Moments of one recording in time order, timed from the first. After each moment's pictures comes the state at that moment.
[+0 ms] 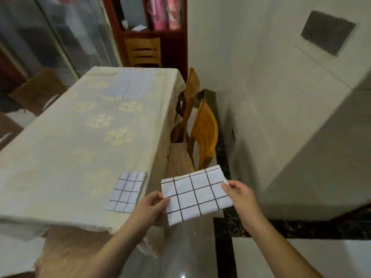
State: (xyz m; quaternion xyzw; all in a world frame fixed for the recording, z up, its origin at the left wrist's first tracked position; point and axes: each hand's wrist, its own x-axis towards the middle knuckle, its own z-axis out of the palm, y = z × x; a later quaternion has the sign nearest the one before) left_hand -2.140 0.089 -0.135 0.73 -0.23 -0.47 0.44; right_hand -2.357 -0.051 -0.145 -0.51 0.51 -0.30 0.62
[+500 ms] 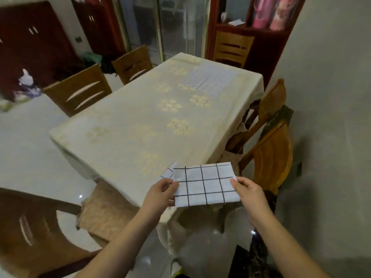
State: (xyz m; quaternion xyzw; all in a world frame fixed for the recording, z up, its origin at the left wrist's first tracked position) left_hand -2.061 0.101 -0.150 0.74 -0.05 -0.31 0.60; right_hand -2.205 -0.101 -0.144 -0.63 0.41 -0.13 0.65
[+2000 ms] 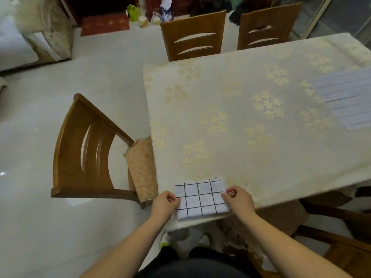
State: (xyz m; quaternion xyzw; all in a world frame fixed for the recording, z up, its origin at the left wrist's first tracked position) left_hand -2.000 0.094 -0.314 0.83 0.29 -0.17 0.44; right_hand -1.946 -0.159 -0.299 -0.89 0.16 0.22 0.36
